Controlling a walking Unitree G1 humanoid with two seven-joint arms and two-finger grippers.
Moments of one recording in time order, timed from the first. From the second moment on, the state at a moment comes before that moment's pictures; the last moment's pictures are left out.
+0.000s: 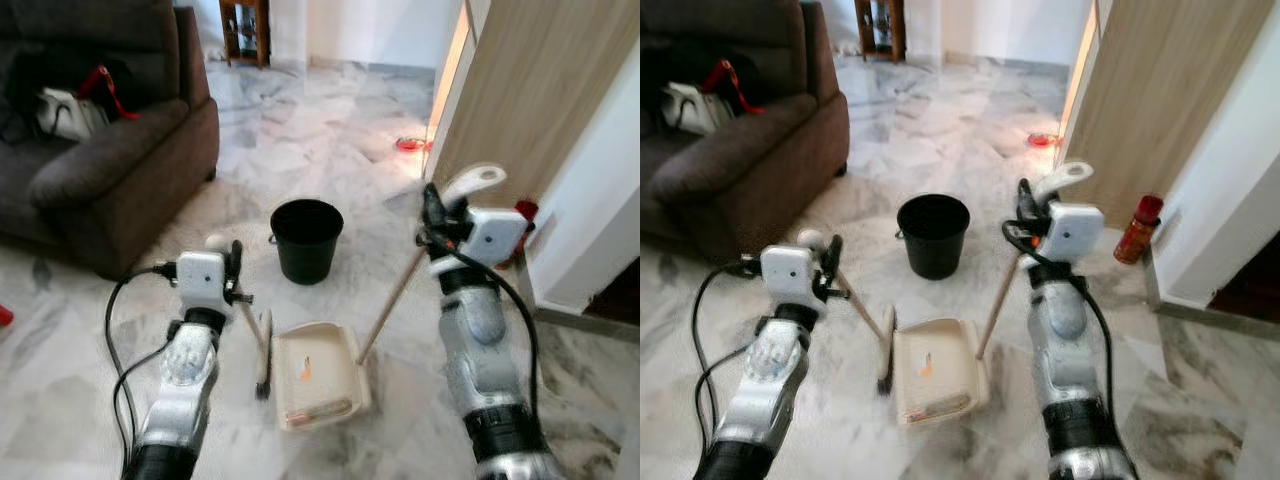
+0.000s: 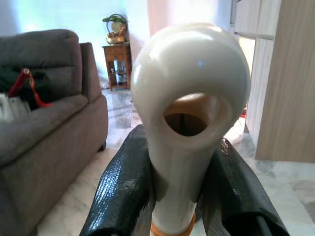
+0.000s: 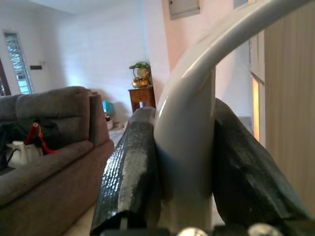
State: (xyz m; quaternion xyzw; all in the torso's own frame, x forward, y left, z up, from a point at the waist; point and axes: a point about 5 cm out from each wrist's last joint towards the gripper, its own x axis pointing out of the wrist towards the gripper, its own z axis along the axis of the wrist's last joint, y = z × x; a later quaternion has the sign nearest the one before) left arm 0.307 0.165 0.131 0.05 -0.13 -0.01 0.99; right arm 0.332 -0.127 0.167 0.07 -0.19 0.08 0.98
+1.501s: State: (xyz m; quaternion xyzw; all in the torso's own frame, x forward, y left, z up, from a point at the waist) left arm 0.298 0.173 0.127 0.06 -0.12 0.00 0.99; right arm 0.335 -0.123 0.218 0.11 -0.27 0.05 0.96
